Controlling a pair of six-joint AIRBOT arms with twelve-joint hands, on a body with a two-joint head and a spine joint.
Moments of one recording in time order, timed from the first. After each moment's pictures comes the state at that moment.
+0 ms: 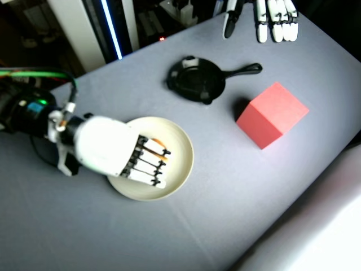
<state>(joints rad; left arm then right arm) 1.01 -0.84 0.81 -0.27 -1.30 1.12 -0.86 -1.04 1.32 -0.01 0.78 -0.71</state>
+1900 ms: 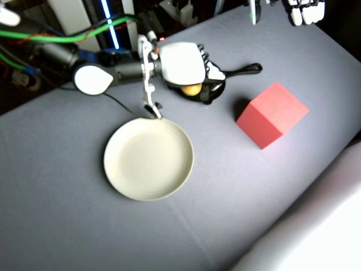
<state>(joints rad) 1.14 -0.79 0.79 -0.44 -1.50 1.11 -0.58 -1.30 1.25 -0.60 0.74 -0.55</state>
